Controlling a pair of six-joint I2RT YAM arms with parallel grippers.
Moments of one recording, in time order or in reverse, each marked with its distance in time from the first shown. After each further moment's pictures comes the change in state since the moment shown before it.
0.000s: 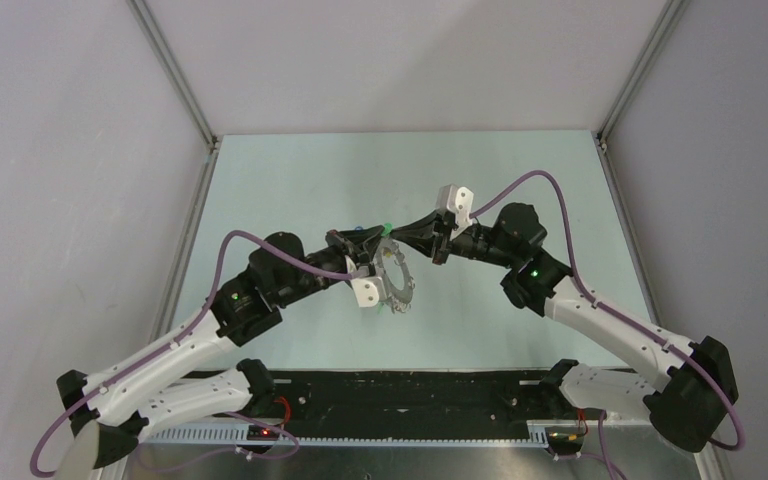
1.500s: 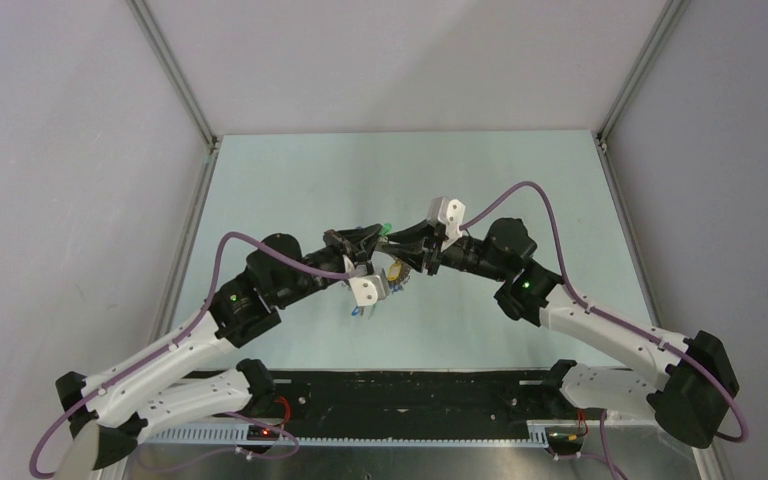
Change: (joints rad) left arm 0.000 -0.012 -0.007 0.012 -0.020 -0.010; right arm 0.091 -0.002 -0.064 0.061 0.116 0.018
